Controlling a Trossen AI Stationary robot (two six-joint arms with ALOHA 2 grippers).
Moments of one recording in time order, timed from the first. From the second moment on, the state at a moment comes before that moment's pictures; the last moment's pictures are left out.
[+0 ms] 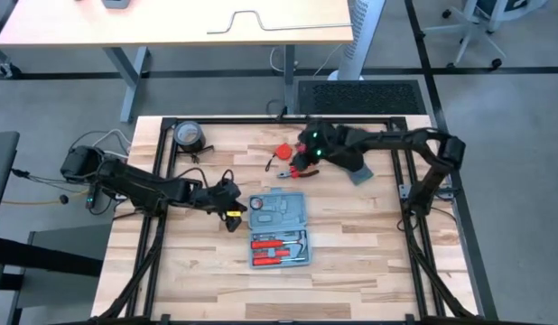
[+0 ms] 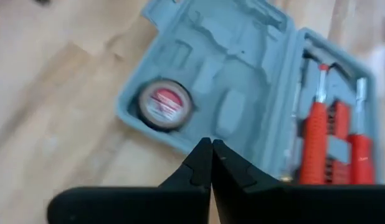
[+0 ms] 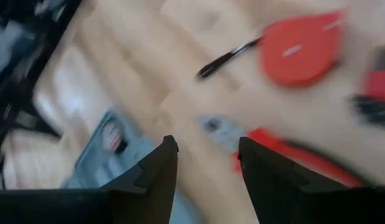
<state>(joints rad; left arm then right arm) -0.11 1.25 0.52 -0.04 -0.19 -0.59 -0.41 1.70 1.06 -0.16 -0.28 0.55</state>
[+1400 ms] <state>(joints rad) -0.04 1.58 0.85 -0.27 -0.12 -0.05 -0.33 1.59 1.06 -0.11 -0.20 0.57</state>
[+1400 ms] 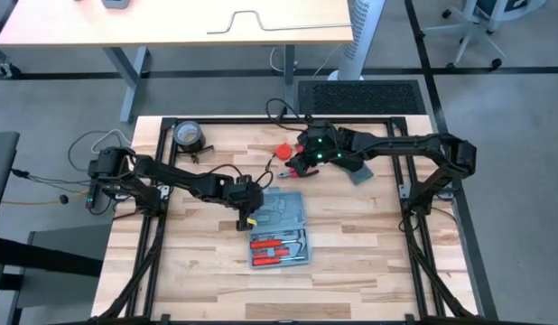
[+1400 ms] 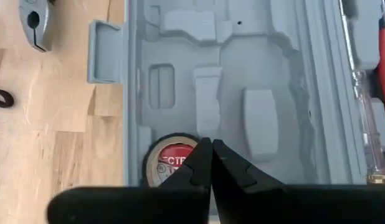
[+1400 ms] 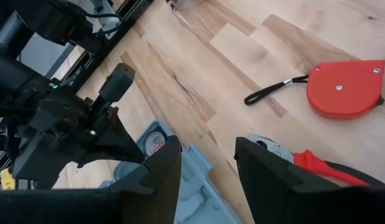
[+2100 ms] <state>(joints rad) -0.04 1.59 0.77 -0.21 -0.13 -0.02 -0.32 1.59 1.06 -0.13 -0.20 0.55</state>
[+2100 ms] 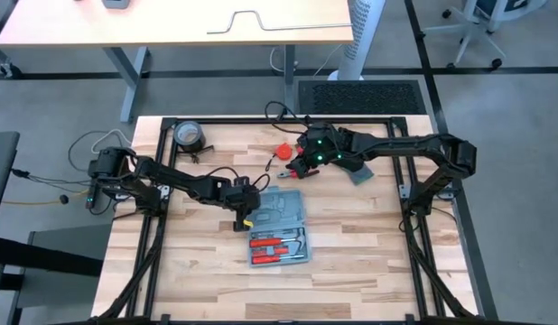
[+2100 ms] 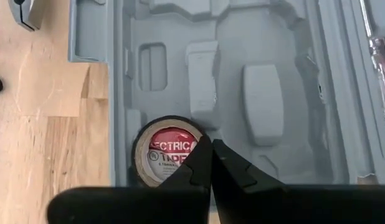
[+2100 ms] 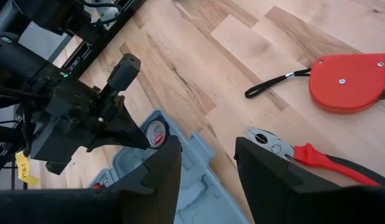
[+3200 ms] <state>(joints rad) -0.05 1.57 0.69 -0.10 -0.22 -0.11 -0.32 1.59 1.06 -0.13 -0.20 0.53</state>
